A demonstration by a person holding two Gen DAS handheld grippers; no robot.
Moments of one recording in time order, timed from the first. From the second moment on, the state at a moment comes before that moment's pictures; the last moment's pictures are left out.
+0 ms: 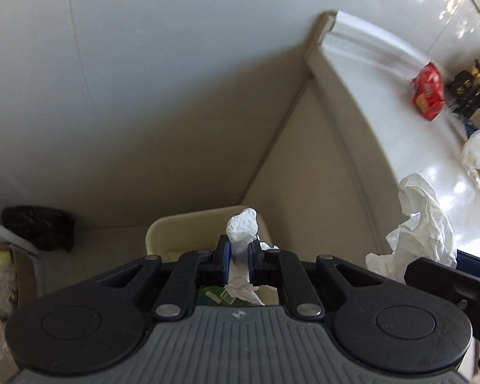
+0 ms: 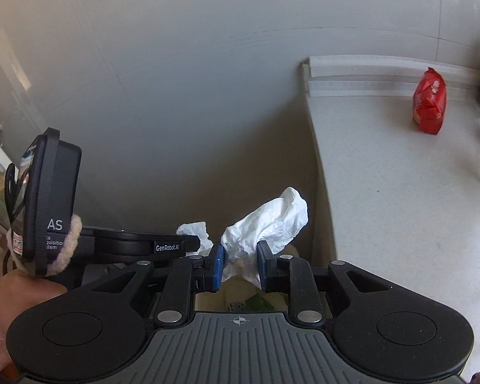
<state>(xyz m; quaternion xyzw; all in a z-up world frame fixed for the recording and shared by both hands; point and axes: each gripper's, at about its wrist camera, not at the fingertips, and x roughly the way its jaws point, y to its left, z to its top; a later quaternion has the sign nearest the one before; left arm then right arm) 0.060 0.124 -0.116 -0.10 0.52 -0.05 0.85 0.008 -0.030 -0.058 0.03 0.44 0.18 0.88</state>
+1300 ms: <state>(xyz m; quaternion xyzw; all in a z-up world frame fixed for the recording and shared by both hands) 0.092 0.148 -0.243 -0.09 0.61 -0.03 0.79 0.082 0.029 -0.167 -0.06 0.58 0.19 0.79</state>
